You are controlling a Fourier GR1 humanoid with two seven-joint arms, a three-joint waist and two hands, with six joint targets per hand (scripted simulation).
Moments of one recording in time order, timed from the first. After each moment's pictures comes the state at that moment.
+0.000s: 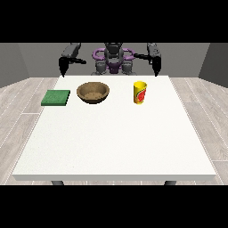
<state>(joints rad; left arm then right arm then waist) -0.29 0.16 0.11 -1.50 0.06 0.01 -0.23 -0.22 -0.15 -0.16 -1.48 -0.13 0.12 -0.23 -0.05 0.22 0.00</state>
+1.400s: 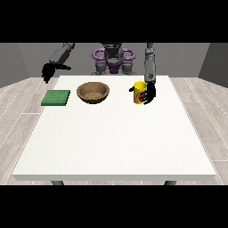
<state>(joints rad) -0.53 0.18 0.21 -0.80 -0.09 0.22 -0.73 -0.35 -0.30 -0.28 -1.21 -0.23 0.31 -0.39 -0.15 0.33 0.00</state>
